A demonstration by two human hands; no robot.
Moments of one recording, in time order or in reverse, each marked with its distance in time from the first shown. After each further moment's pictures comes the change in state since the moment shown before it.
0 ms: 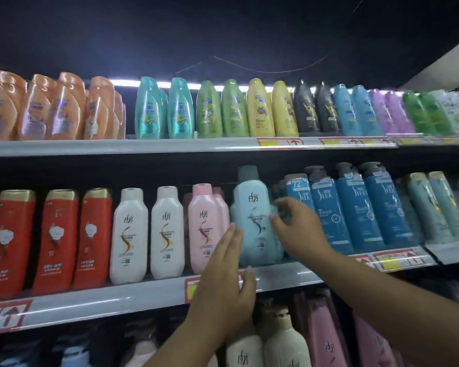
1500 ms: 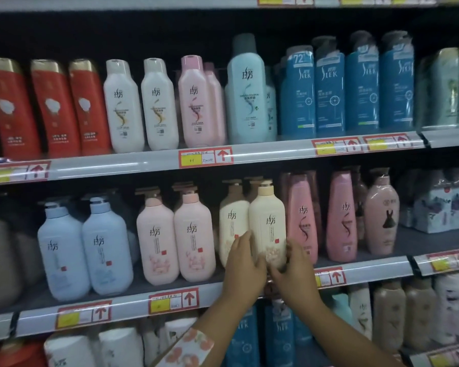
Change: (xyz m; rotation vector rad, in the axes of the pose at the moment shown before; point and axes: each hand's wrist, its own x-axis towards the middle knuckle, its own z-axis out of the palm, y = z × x) left_hand -0.186 0.024 0.122 -0.192 -0.218 -0.654; right_hand -0.287 0.142 0.034 0.033 -0.262 0.344
